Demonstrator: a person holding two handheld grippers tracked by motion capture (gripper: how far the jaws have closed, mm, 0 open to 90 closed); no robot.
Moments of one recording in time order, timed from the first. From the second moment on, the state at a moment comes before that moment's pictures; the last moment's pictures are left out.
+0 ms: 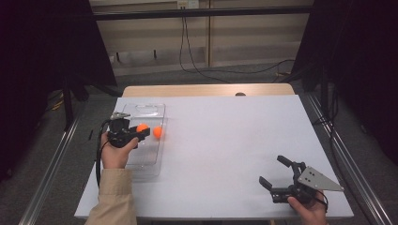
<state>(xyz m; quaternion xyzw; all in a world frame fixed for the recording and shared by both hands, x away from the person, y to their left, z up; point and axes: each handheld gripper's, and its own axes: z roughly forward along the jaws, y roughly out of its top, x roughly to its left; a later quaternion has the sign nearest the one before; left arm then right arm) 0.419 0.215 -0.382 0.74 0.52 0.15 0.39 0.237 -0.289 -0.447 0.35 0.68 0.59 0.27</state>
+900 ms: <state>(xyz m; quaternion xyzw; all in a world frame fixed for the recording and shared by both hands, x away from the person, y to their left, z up) 0.420 0.216 -0.385 0.75 0.53 0.15 0.38 0.237 -0.289 -0.446 0.35 0.68 0.59 0.27</state>
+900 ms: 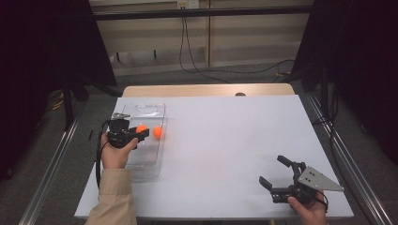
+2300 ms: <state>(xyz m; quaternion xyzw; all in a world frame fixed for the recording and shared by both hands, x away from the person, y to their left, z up) 0.417 0.216 -0.380 0.73 0.53 0.16 0.40 0.238 -0.290 -0.447 0.35 0.67 0.59 0.27</state>
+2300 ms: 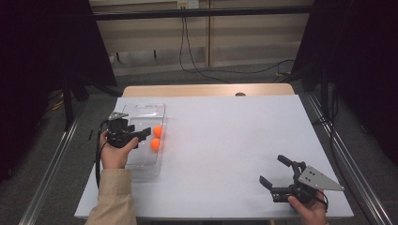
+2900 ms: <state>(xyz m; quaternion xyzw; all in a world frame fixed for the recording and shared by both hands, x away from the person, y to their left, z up) 0.407 0.214 -0.372 0.72 0.49 0.17 0.45 0.238 -0.289 -0.447 0.35 0.67 0.59 0.27</state>
